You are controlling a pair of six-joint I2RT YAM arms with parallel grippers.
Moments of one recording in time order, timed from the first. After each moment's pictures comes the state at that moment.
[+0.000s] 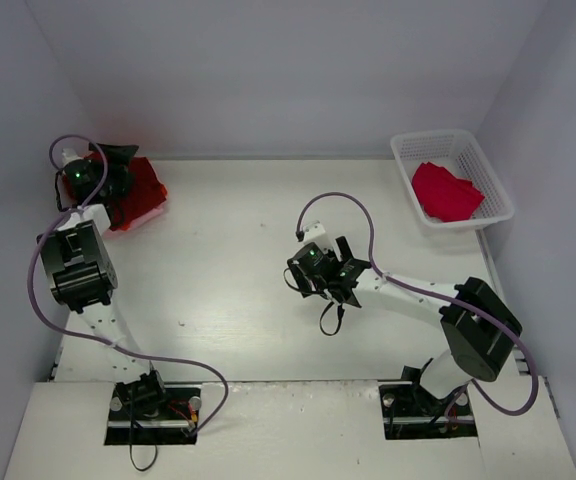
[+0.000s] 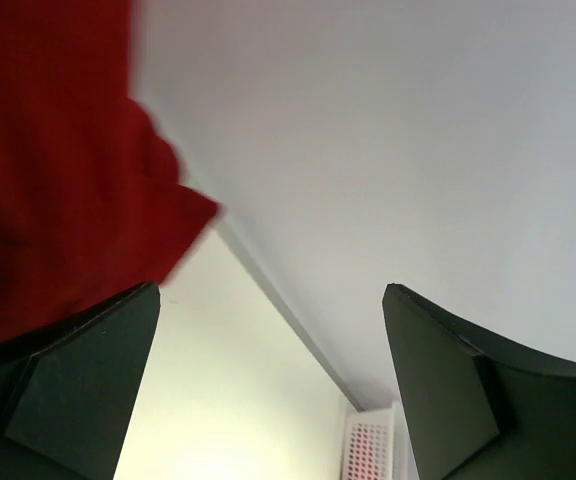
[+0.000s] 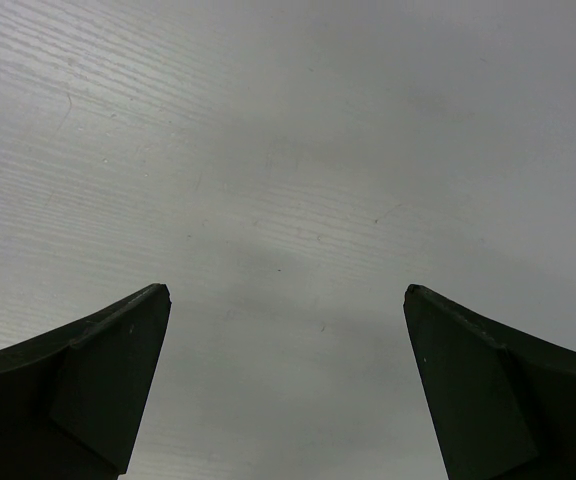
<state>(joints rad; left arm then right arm) 0.37 2.07 1.43 0.42 0.40 -1.16 0.87 1.54 0.89 -0.31 0.55 0.27</state>
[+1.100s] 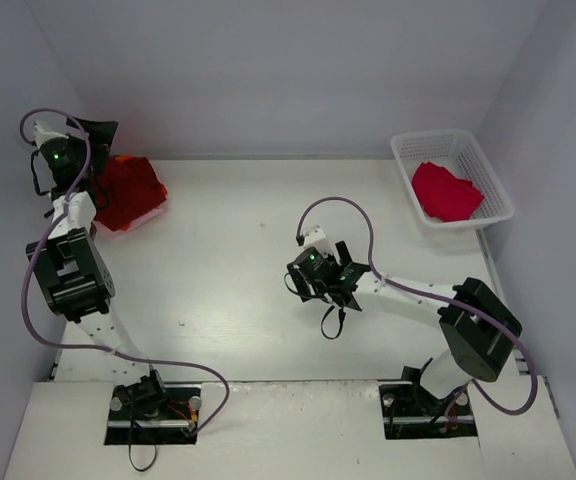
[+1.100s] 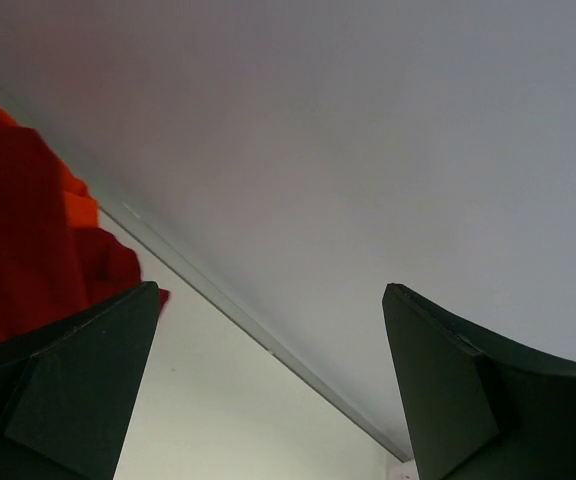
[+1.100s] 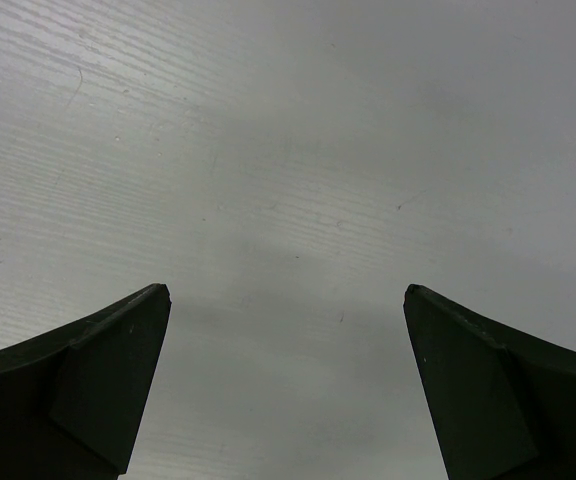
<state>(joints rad) 0.38 1.95 1.55 0.30 0.33 -1.02 0.87 1.53 0.86 -0.29 0.53 0.29</state>
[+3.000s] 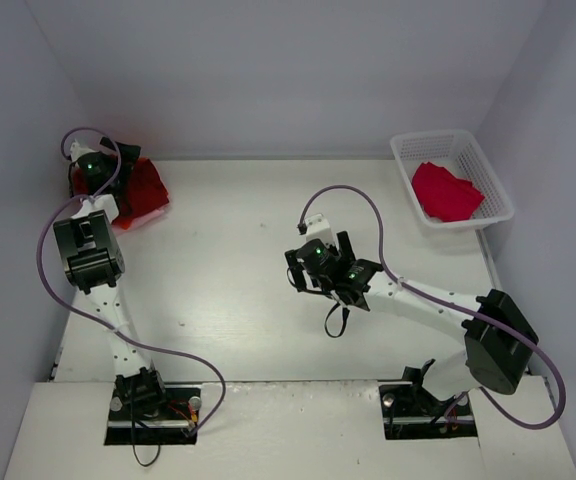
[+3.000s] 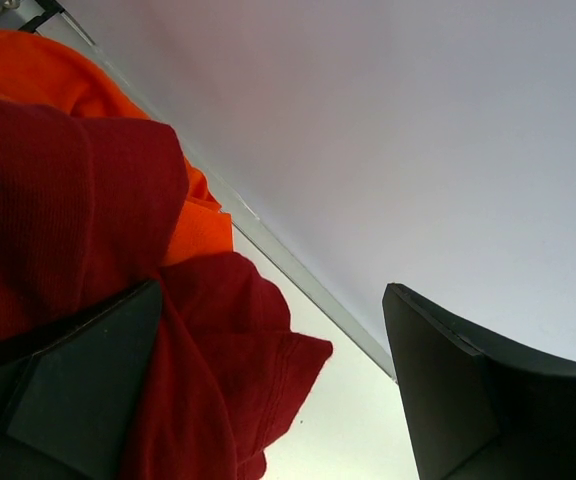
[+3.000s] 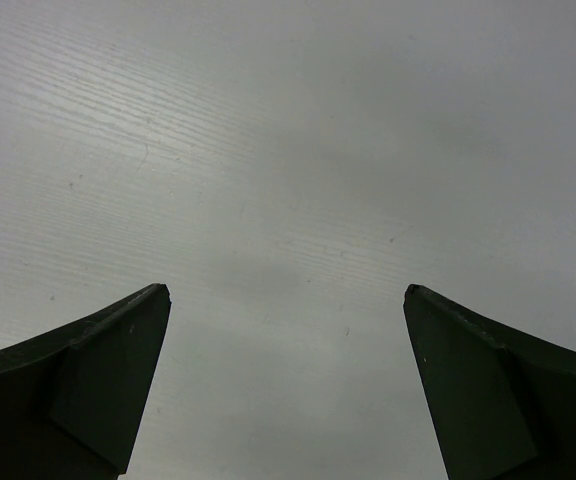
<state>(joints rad) 0.33 2.34 1.74 0.36 0.24 -0.90 0.89 1.43 0.91 -0.30 0.53 0.31</state>
